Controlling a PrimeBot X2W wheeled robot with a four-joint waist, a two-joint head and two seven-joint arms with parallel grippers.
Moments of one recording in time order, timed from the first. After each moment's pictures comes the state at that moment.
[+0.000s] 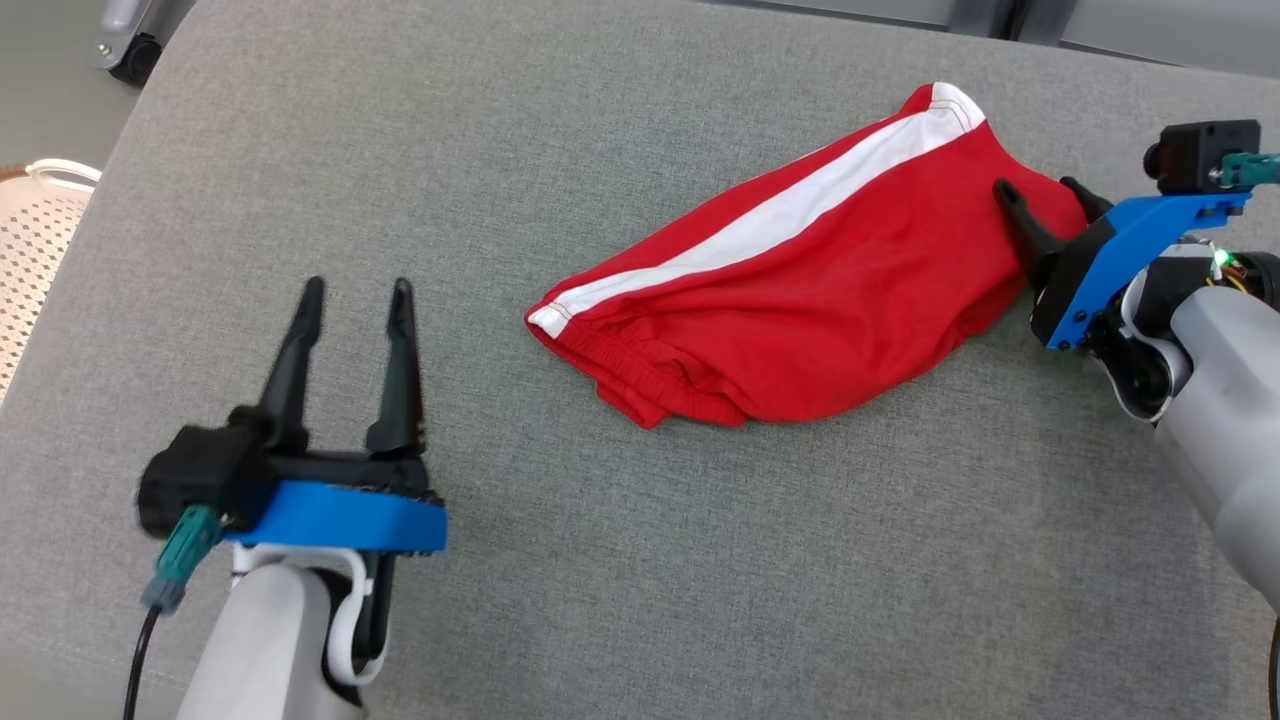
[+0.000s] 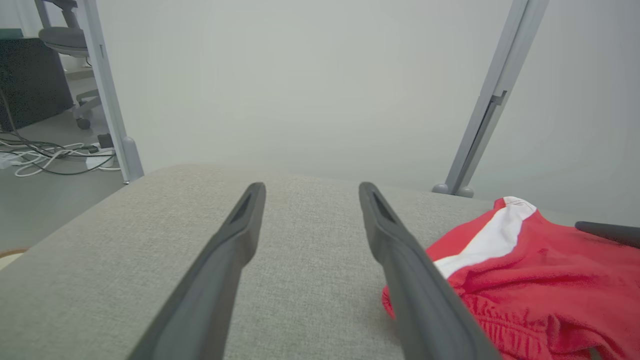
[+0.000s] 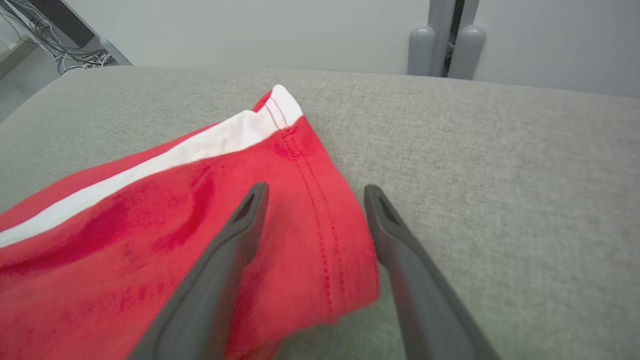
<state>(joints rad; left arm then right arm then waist) -0.30 0.13 -0.18 0.20 -0.34 -0.06 -0.26 -1.08 -0.39 0.92 1.14 1.10 0.13 -0.09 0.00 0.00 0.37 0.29</state>
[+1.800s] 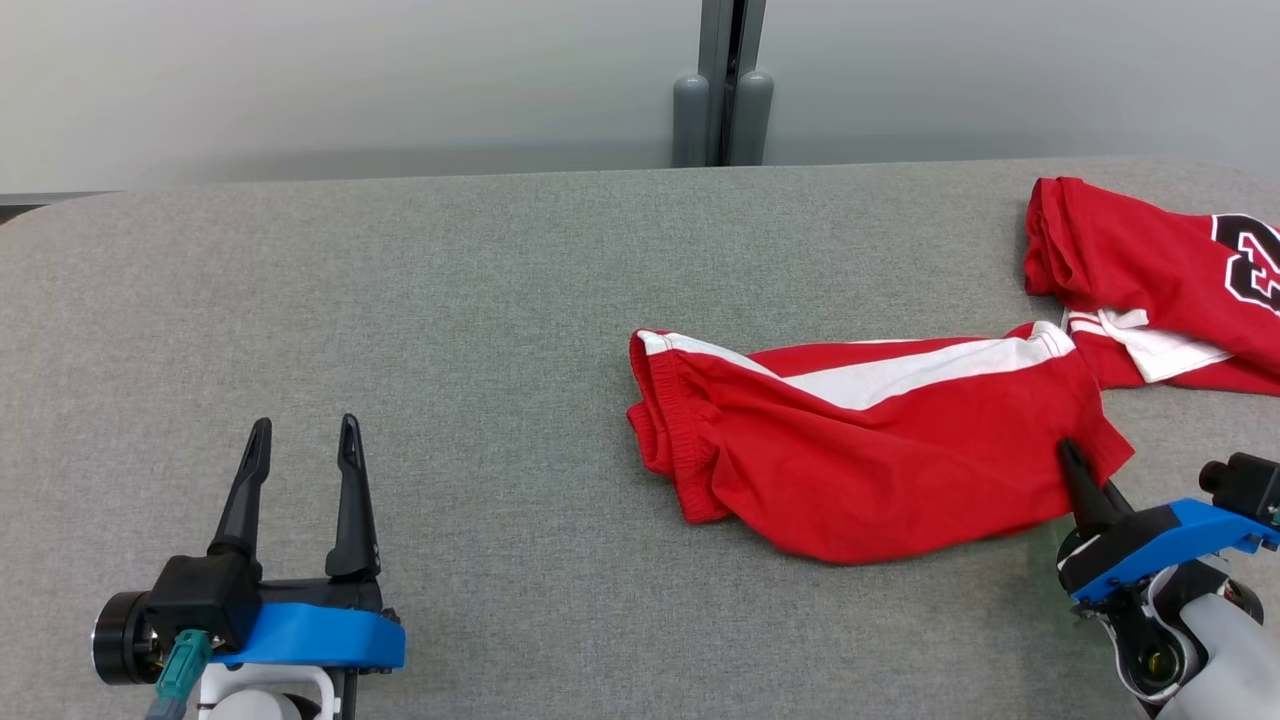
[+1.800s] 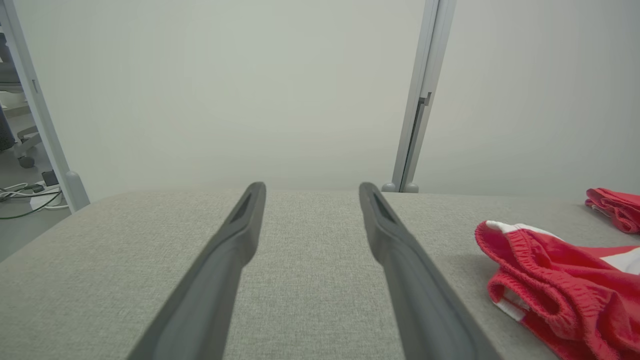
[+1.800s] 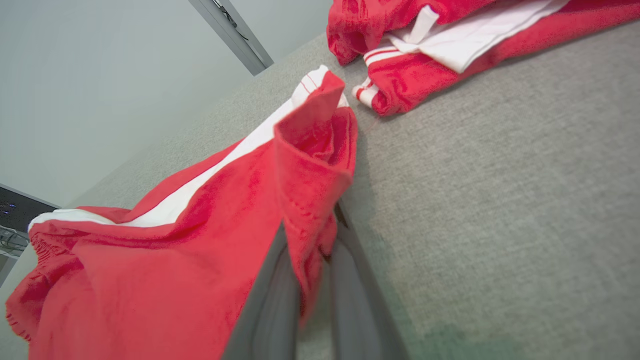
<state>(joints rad) -0.08 0.05 0.02 0.17 -0.11 -0.11 -0.26 -0.48 -0.42 0.55 0.84 1.20 0.13 -0.26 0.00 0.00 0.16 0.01</state>
